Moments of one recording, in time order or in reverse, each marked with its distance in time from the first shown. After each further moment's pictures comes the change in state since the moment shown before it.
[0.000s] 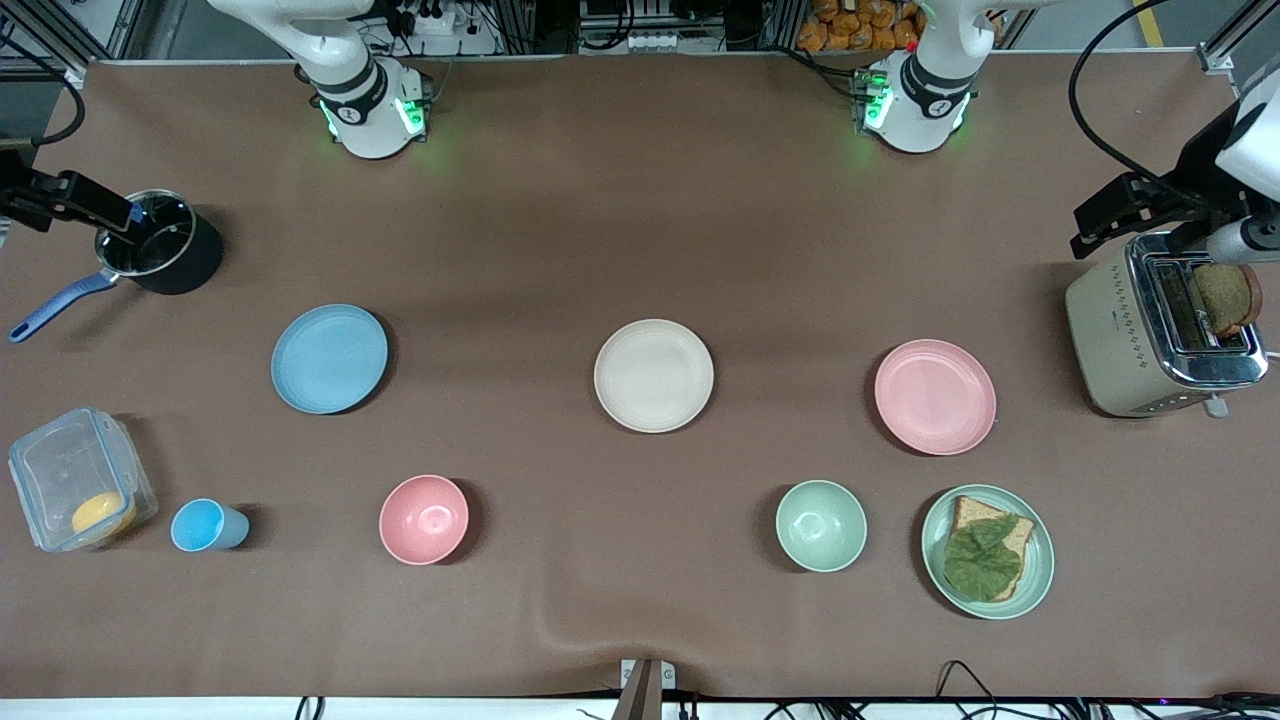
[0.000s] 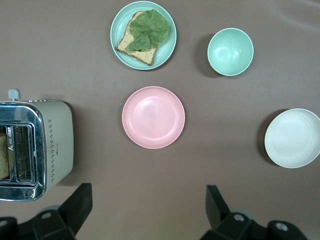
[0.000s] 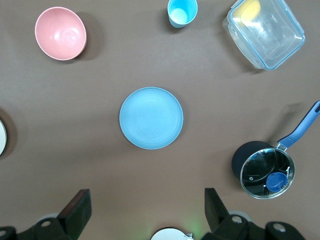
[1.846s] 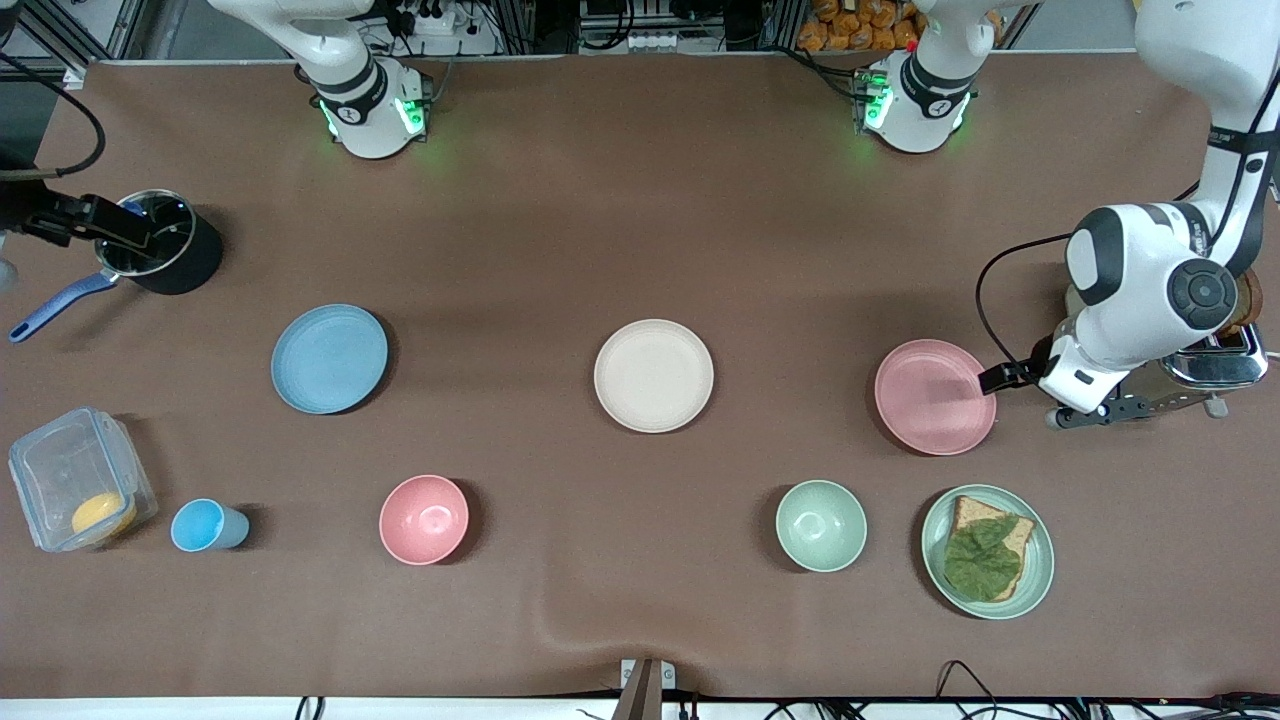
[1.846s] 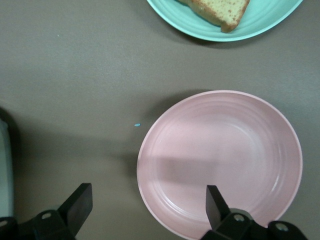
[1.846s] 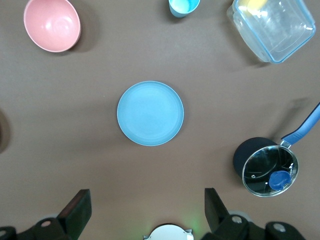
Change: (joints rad) left arm 0.154 0.299 0.006 -0.631 0.045 0.869 0.041; right arm 0.000 0.051 0.000 -0.022 0.000 0.003 -0.008
